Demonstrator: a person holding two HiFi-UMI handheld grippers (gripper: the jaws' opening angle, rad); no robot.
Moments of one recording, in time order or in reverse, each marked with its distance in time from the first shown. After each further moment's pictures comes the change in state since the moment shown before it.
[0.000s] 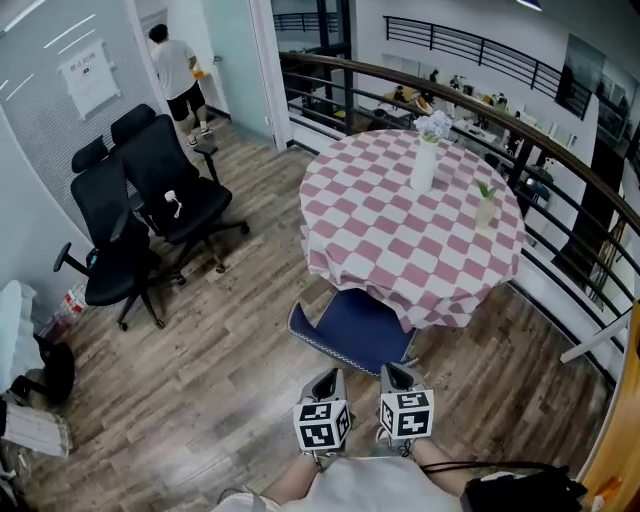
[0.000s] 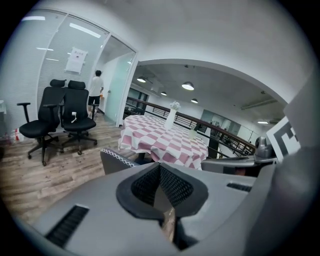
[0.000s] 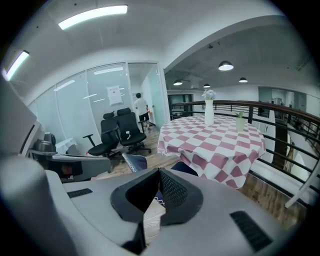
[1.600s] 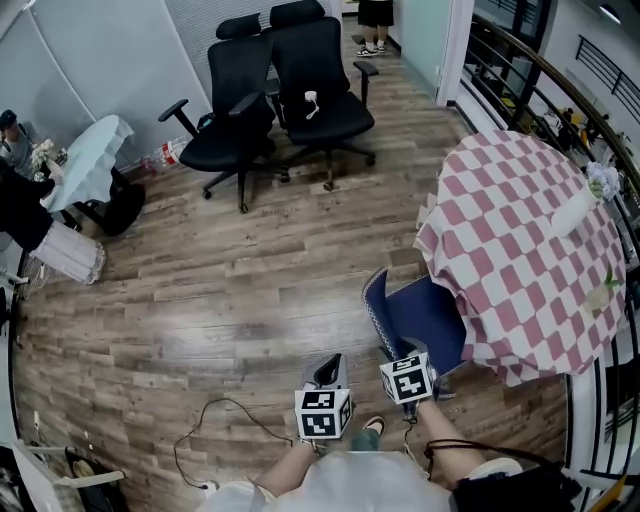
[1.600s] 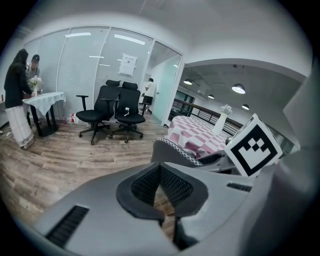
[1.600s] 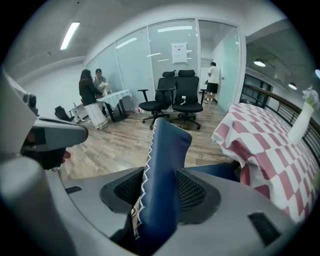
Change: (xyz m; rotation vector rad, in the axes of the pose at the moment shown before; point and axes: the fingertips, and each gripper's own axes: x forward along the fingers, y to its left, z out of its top) left arm -0.026 0.095 -0.034 -0.289 -0.028 0.495; right arm 0.150 0.086 -0.045 -0.579 0.395 0.520
